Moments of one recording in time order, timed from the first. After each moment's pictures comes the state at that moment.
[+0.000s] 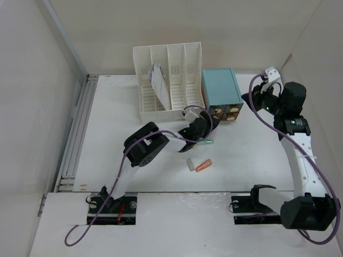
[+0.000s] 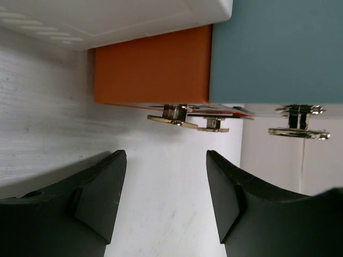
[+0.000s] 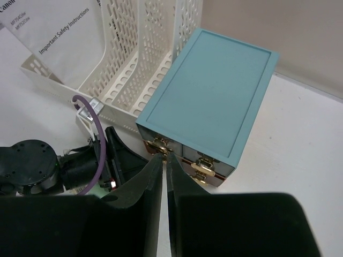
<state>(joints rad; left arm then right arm) -0.93 2.23 1.26 0.61 -0.32 -1.33 -0.07 1.09 1.10 -0.27 -0.61 -0.14</state>
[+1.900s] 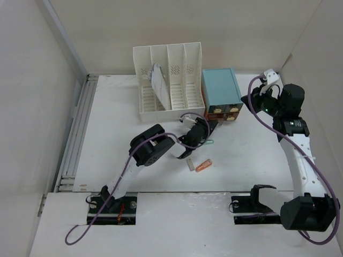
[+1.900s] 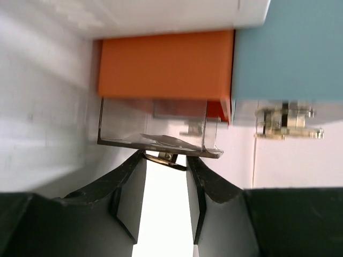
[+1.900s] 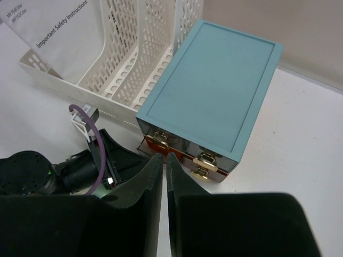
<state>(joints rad) -0.94 2.33 1.20 0.92 -0.39 -1.49 -0.07 1.08 1.07 -0.26 -0.61 -0.14</state>
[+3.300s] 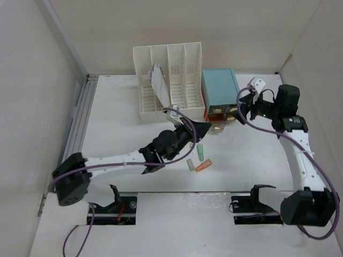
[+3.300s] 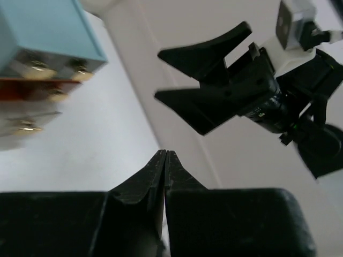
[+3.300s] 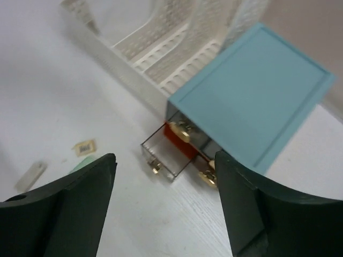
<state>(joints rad) -1.11 1.42 0.80 0.72 -0.34 -1.01 -0.07 1.09 1.05 -0.34 -0.80 -0.41</state>
